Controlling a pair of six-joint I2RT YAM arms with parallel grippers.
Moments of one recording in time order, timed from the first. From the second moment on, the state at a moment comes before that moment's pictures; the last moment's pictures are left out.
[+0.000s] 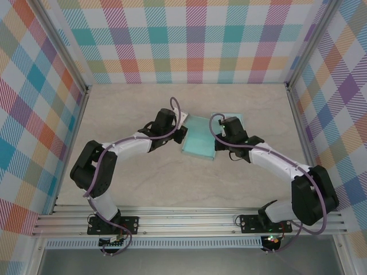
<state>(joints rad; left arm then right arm) -0.60 1.73 1.06 0.04 0.10 -0.06 0.54 1.39 0.87 -0.30 0.08 0.35</state>
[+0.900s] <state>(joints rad) -0.73 1.70 0.93 0.19 -0.26 -0.45 0.60 1.53 0.90 -0.13 0.15 0.38</state>
